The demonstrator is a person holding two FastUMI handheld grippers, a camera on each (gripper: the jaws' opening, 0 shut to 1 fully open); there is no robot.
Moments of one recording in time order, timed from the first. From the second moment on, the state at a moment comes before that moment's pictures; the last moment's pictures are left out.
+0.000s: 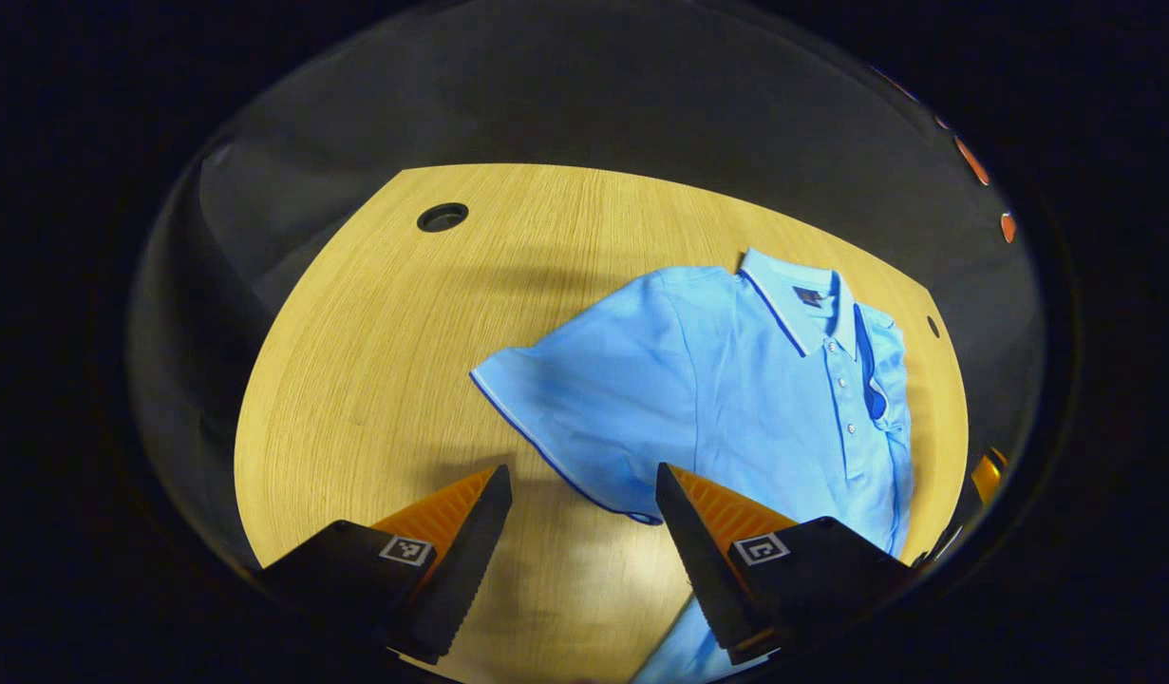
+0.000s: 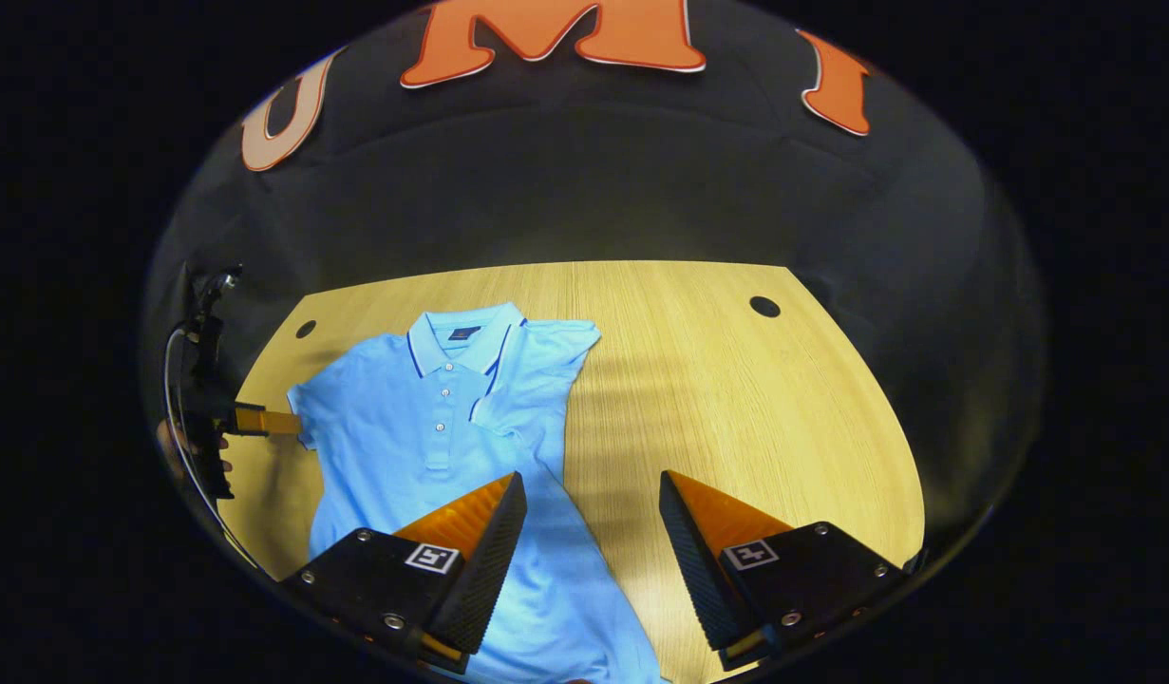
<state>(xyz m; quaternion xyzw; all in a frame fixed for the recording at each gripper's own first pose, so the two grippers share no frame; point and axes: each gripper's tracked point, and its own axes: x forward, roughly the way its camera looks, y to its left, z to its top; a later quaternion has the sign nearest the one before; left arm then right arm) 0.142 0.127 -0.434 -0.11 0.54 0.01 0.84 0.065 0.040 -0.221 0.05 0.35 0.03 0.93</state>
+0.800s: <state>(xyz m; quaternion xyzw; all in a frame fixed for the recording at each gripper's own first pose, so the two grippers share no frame) 0.181 0.104 -0.449 -0.10 0.54 0.03 0.83 -0.033 -0.019 -0.253 0.09 0.38 -0.04 0.92</state>
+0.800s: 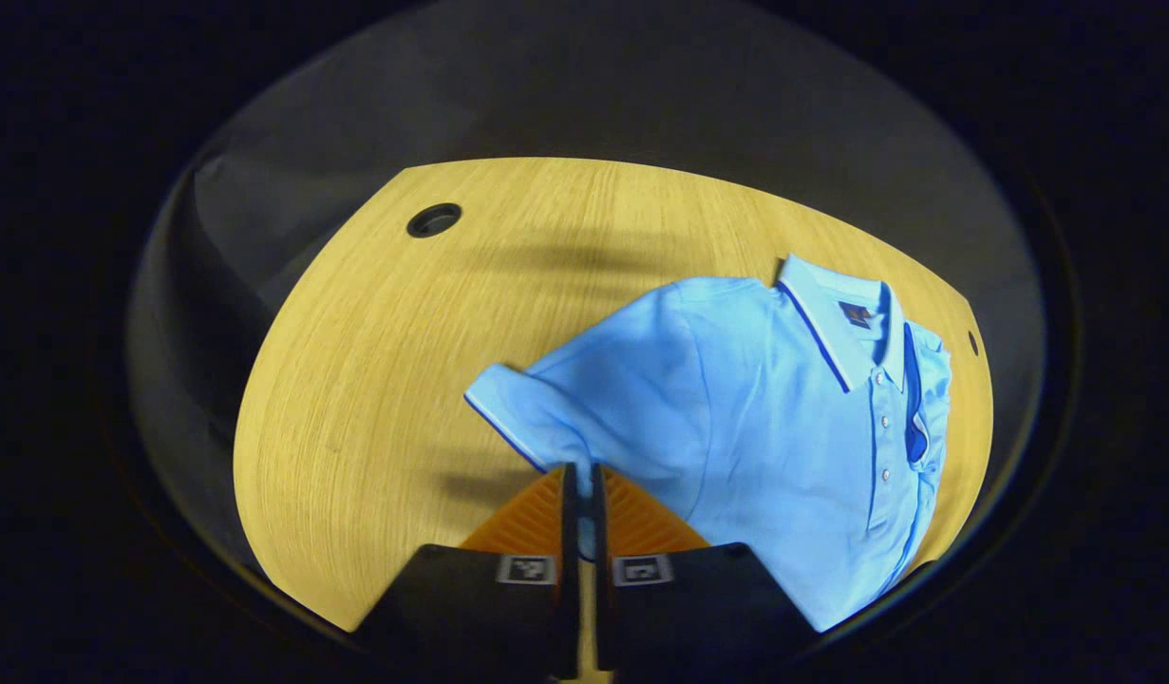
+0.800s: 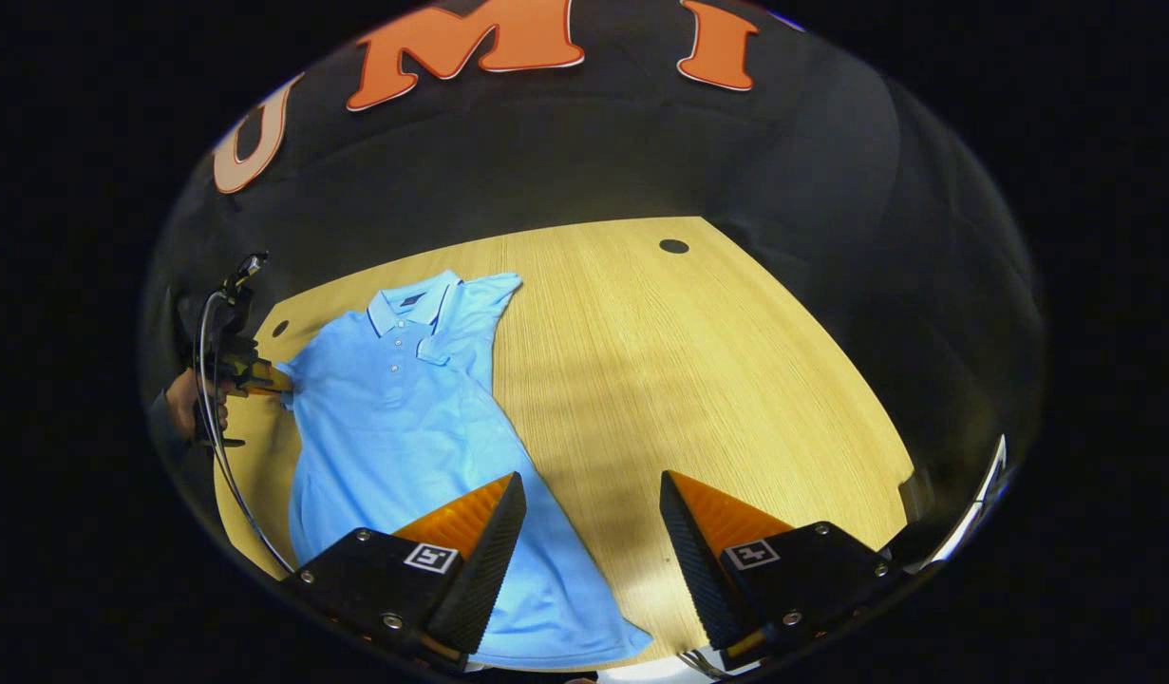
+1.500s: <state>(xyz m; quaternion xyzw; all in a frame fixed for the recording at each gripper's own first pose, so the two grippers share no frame) 0.233 -0.007 -0.365 -0.02 0.45 -0.12 0.89 -0.076 -0.025 -0.272 0.09 0.40 -0.05 0.91</state>
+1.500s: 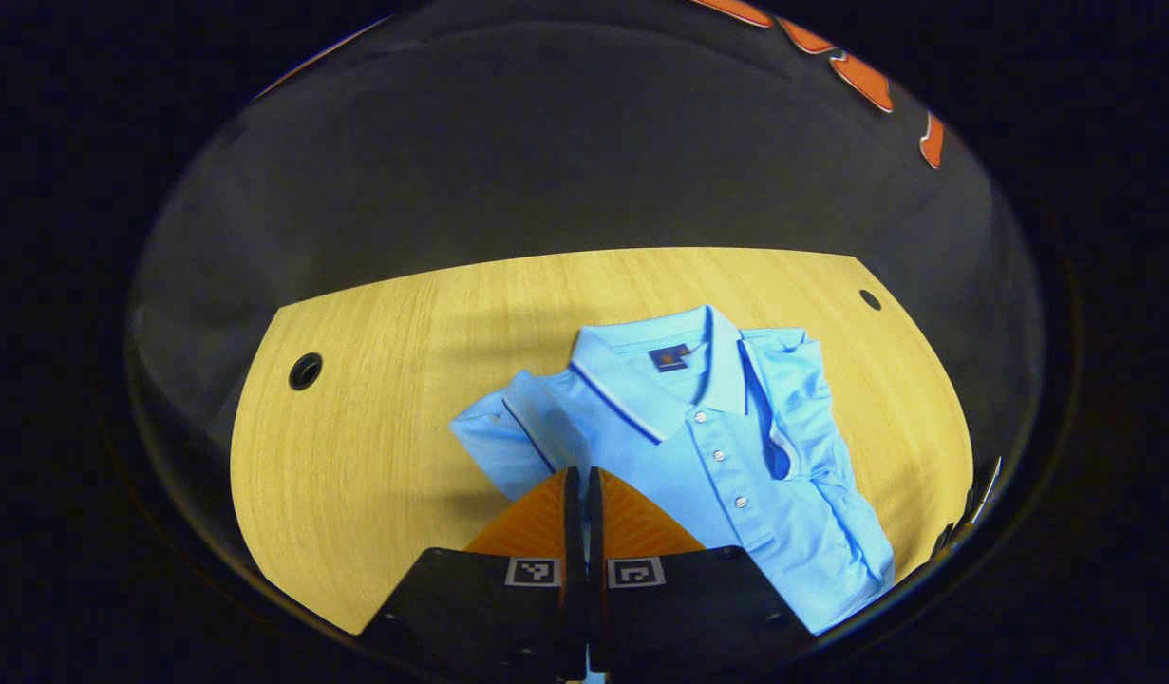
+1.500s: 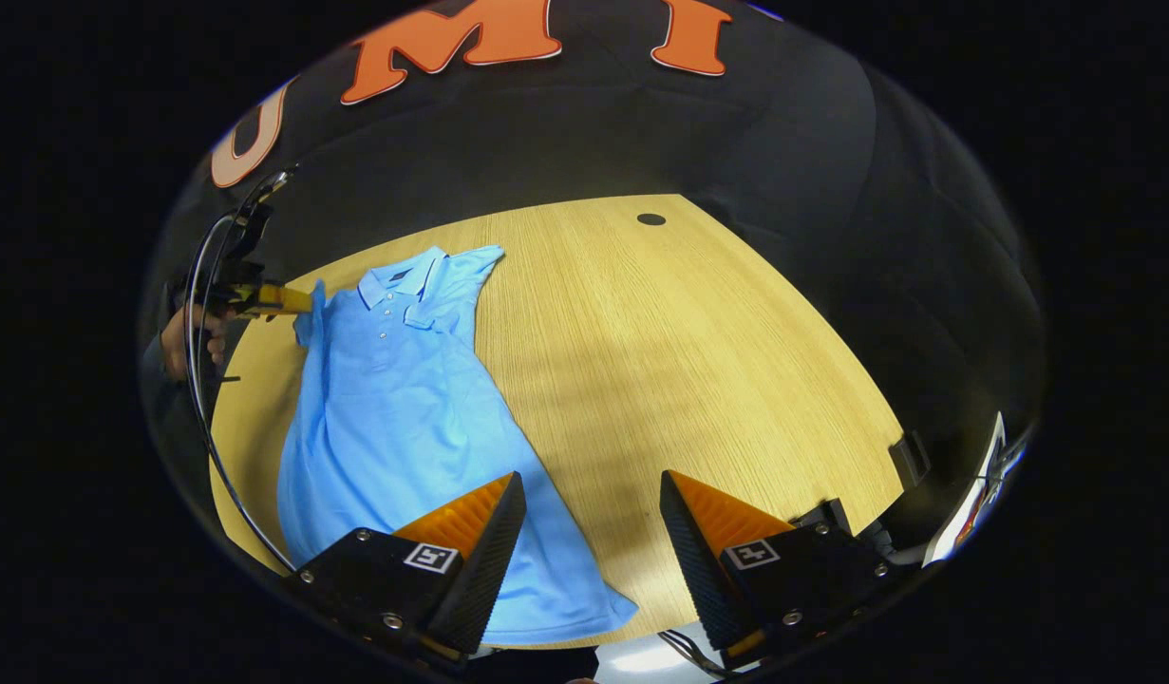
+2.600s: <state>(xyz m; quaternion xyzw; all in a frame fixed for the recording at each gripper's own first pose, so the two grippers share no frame) 0.040 -0.014 -0.335 -0.02 0.44 -0.14 0.88 -0.118 -0.002 -0.316 0.02 0.42 0.10 0.90</state>
